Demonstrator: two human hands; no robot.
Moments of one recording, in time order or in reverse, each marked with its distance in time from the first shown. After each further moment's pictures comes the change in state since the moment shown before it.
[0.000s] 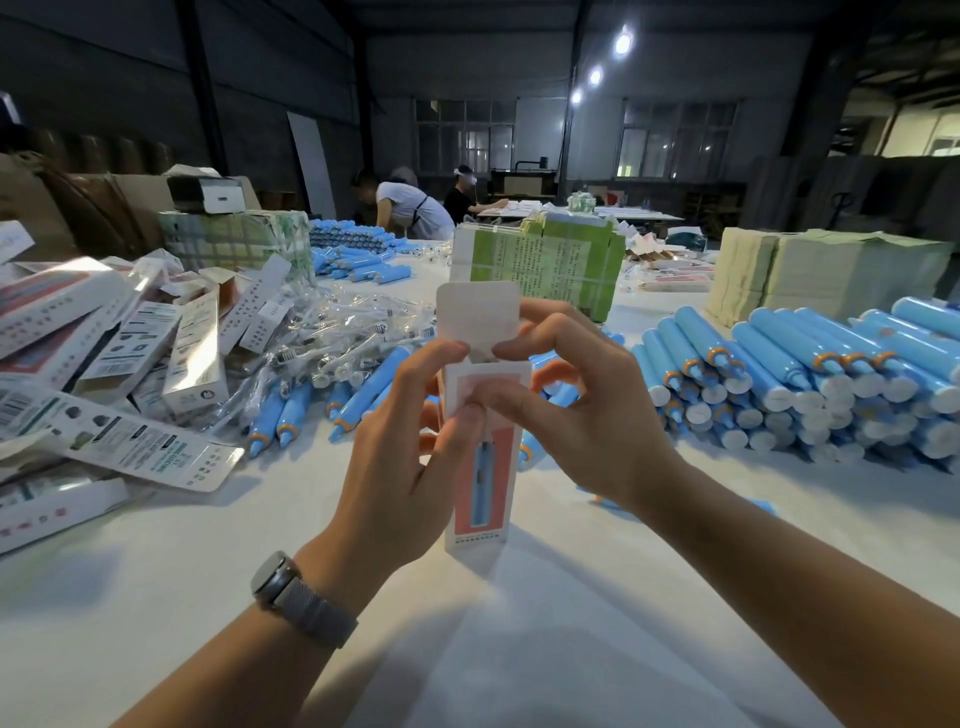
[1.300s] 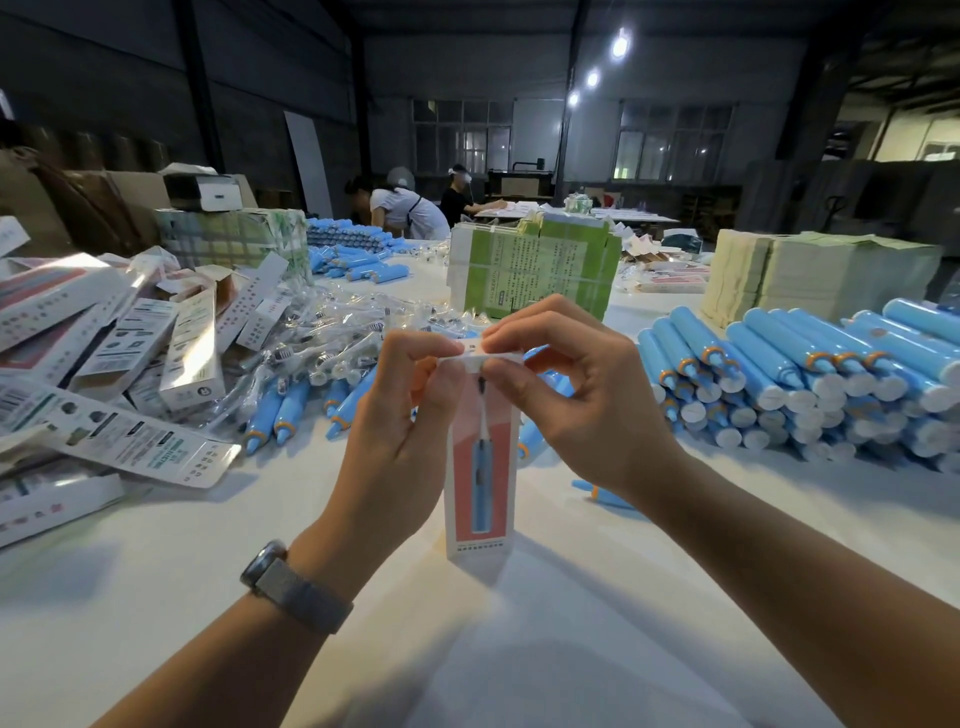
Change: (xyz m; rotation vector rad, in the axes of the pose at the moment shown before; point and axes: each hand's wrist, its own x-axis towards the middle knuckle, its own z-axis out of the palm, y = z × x) left_hand 0.011 0.013 0.000 -0.143 0.060 -0.117; right_hand 0.003 -0.001 -0.004 -0.065 -0.035 -0.072
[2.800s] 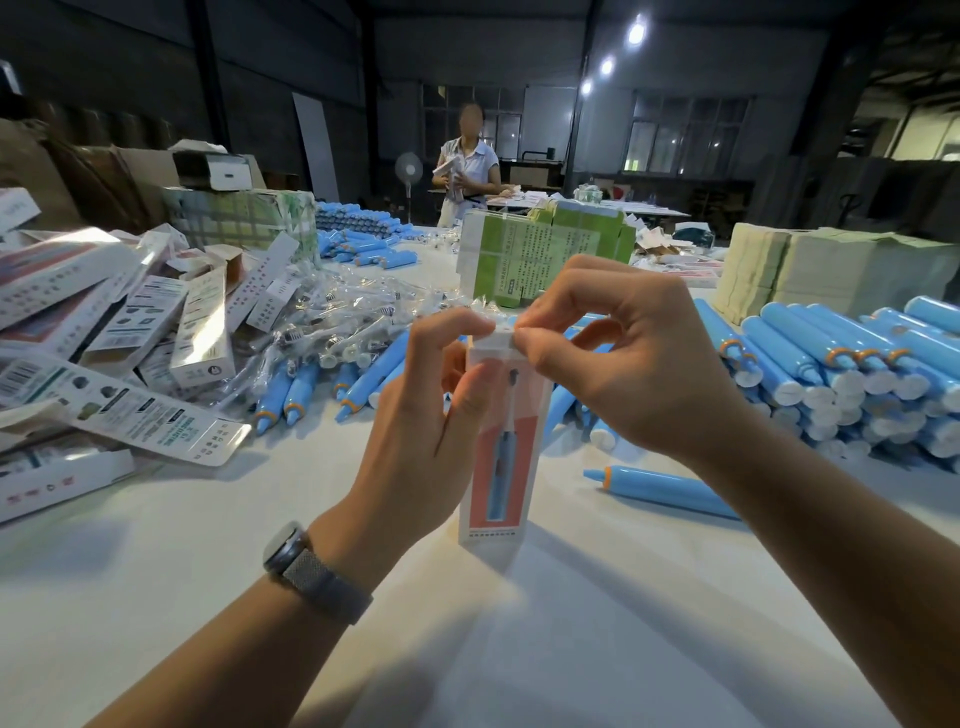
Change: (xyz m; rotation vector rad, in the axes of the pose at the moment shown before) left_hand -0.002 -0.006 0.000 0.064 -0.075 0.168; right_hand 0.018 -0.028 -0.017 -0.131 -0.101 0.139
